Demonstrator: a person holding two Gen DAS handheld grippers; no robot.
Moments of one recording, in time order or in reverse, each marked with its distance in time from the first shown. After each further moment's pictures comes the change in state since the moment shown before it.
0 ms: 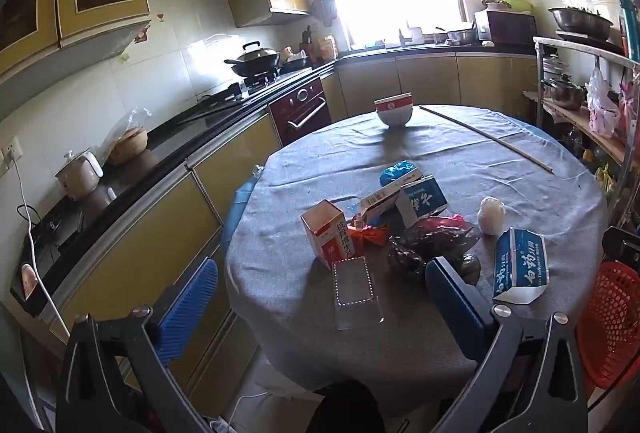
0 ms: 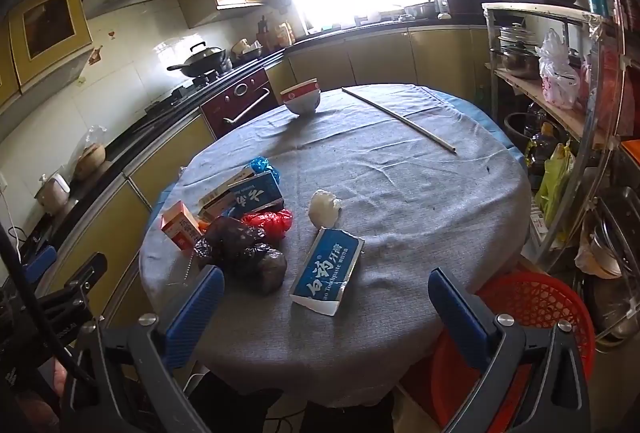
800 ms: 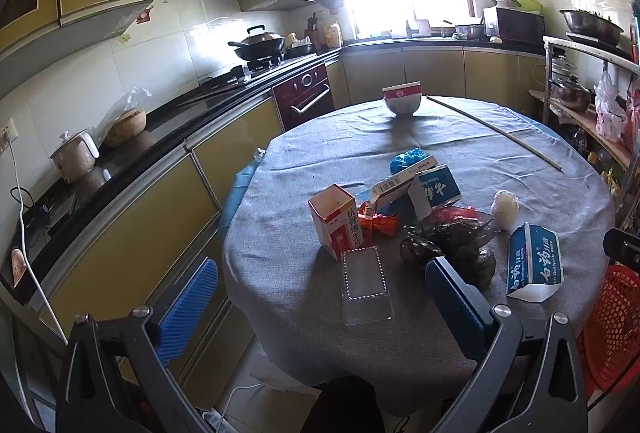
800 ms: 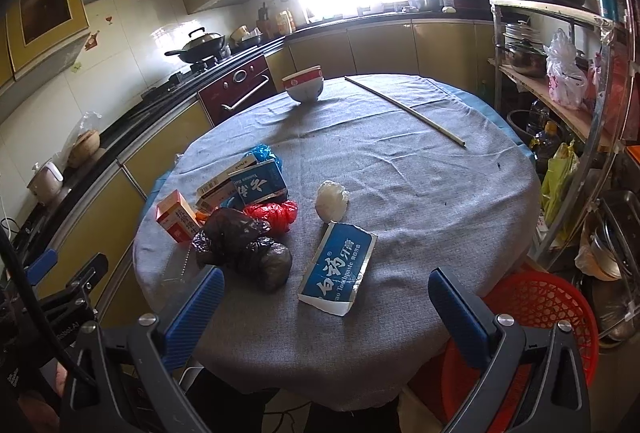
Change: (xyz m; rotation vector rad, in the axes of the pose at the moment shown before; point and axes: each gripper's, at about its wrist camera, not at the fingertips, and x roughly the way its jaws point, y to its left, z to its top) left arm 0.023 0.015 -0.007 -0.036 0.041 -0.010; right arm 0.020 0.017 0.003 -0.020 0.064 -0.029
